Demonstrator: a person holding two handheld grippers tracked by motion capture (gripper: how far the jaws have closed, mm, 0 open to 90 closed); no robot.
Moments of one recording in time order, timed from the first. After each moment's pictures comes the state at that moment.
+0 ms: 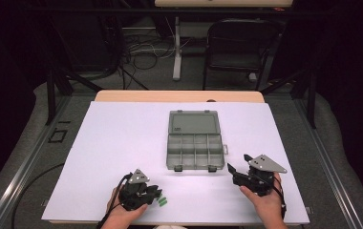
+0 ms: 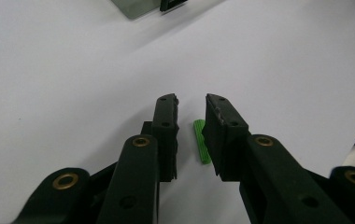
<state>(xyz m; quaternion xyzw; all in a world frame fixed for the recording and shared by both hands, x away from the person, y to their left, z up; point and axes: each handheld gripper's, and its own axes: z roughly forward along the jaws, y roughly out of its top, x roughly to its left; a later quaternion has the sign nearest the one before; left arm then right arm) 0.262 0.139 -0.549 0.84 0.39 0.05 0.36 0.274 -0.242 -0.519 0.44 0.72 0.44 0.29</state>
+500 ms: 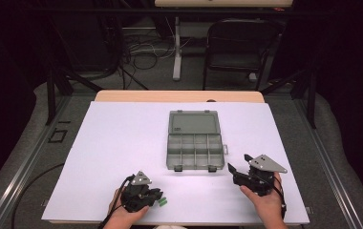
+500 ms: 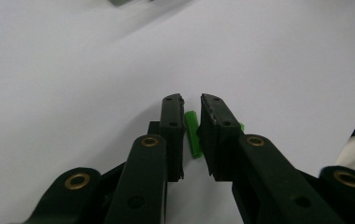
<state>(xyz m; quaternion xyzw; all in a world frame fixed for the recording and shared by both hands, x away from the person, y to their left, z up) 0.259 0.133 -0.554 0.85 0.39 0.04 0.35 0.275 -0.242 -0.520 0.45 0.72 0.44 0.29</state>
